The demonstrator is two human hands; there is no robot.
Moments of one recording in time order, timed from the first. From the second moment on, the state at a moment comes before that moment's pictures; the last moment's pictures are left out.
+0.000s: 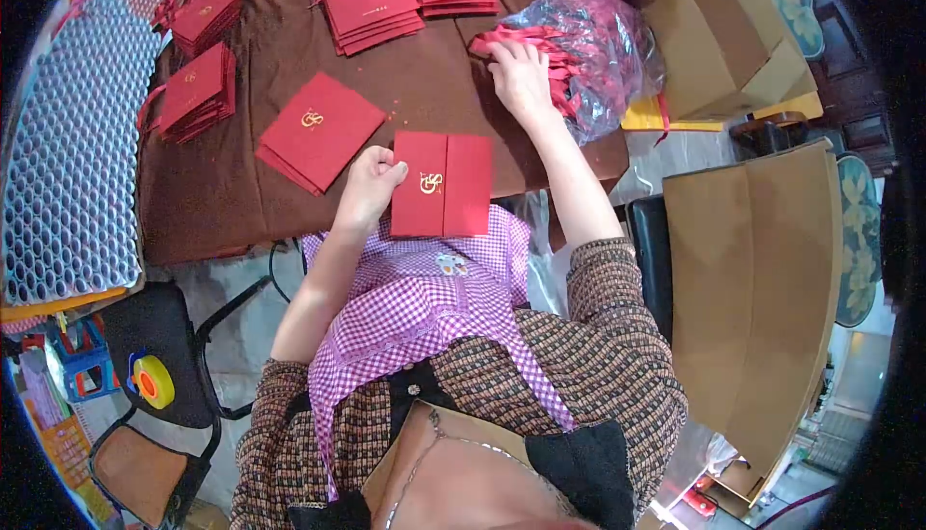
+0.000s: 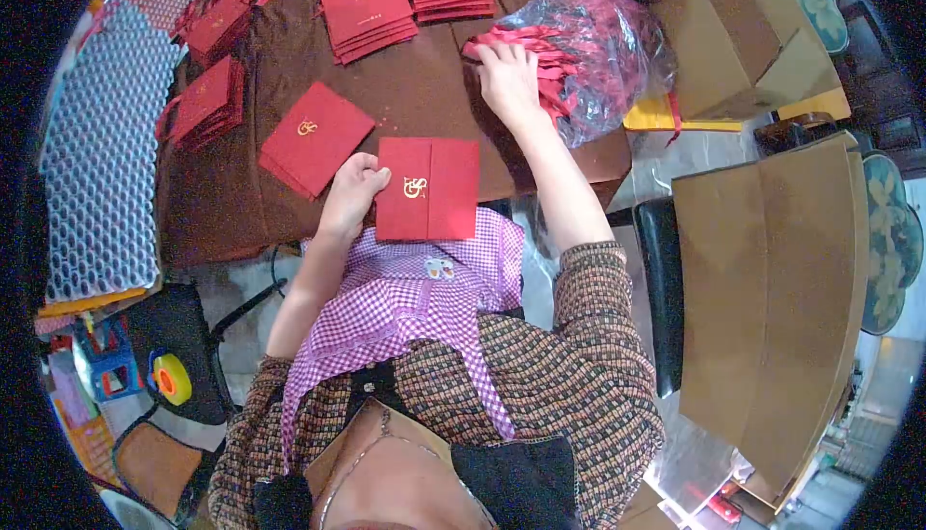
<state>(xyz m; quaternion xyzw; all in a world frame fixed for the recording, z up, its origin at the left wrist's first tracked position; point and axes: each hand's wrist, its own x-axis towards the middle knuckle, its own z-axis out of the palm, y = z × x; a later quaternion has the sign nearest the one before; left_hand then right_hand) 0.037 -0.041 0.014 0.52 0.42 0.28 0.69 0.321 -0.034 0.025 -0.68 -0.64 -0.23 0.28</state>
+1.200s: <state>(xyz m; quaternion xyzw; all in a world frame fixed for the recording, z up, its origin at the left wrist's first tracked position) 0.032 -0.035 -0.009 0.52 0.40 0.25 0.71 0.314 -0.102 0.029 -0.61 -0.78 -0.05 0.14</state>
